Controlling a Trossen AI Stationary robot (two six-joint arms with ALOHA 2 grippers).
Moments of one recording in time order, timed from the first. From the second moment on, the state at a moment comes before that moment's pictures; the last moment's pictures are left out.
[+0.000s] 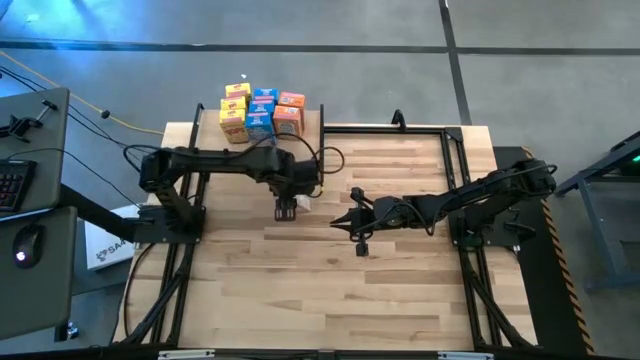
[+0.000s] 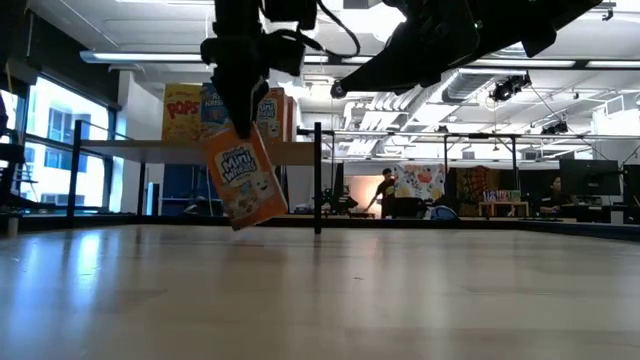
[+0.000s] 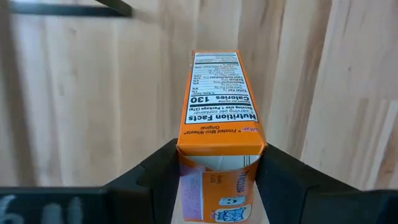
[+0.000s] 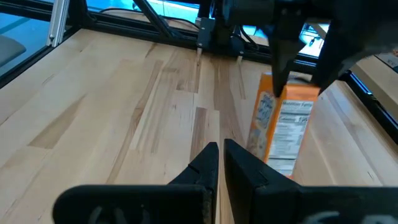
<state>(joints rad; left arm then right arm) 0.12 1.75 1.51 -1.17 -0.12 0.08 0.16 1.48 0.74 0.38 0.14 -0.14</state>
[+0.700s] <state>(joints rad) 0.12 1.78 1.52 -1.18 -0.10 0.10 0.16 1.48 0.74 0.37 0.14 -0.14</state>
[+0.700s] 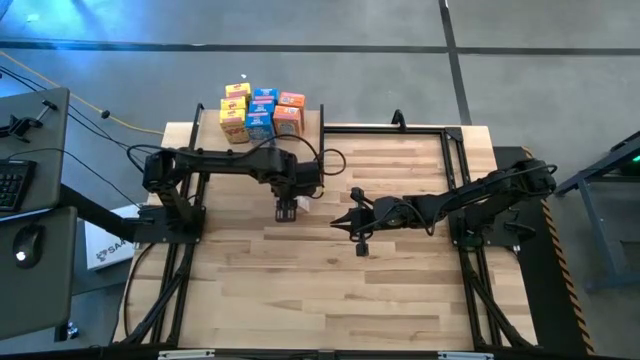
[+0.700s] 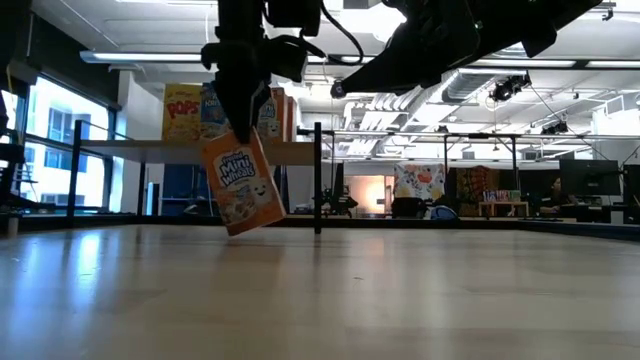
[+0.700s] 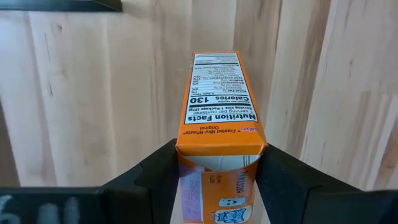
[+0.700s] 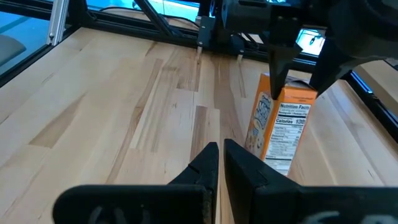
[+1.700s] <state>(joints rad) 0.12 1.77 1.52 -1.06 -0.11 0.04 0.16 1.48 0.74 0.37 0.14 -0.14</state>
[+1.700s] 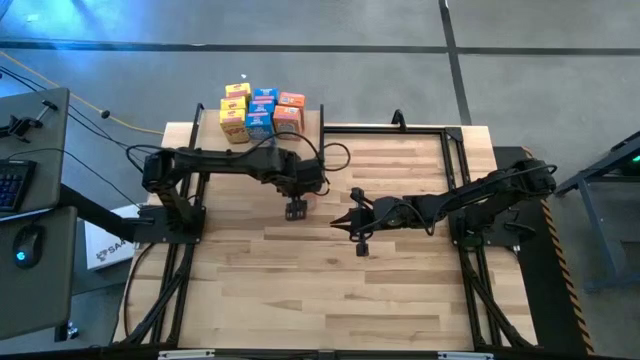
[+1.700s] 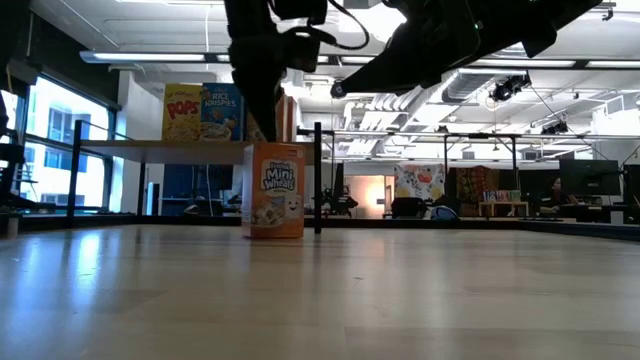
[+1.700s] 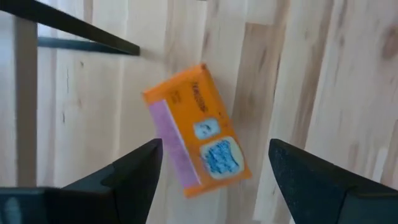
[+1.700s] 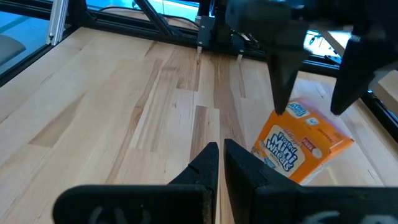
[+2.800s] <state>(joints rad) 0.18 1.78 1.58 -1.12 -0.06 0.14 0.16 1.48 0.74 0.36 0.14 -0.14</state>
